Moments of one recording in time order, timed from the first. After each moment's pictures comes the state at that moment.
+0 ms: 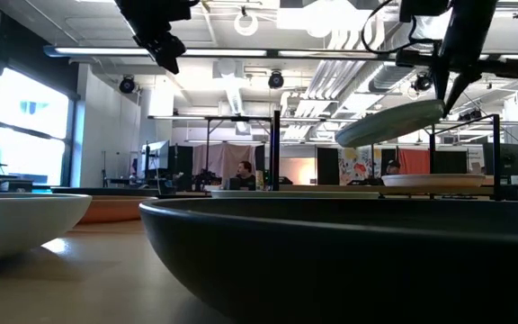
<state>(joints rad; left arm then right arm) 0.27 1.21 1.11 -0.61 -0.93 0.22 -0.39 1.01 0.98 -1.22 0.22 1.57</state>
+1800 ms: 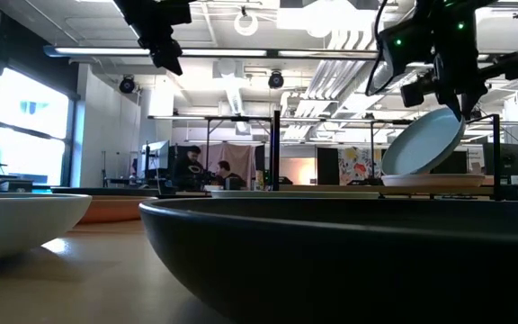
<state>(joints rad) 0.42 1.18 1.11 -0.49 -0.72 0.49 -0.38 1.30 0.98 -1.52 0.83 1.73</state>
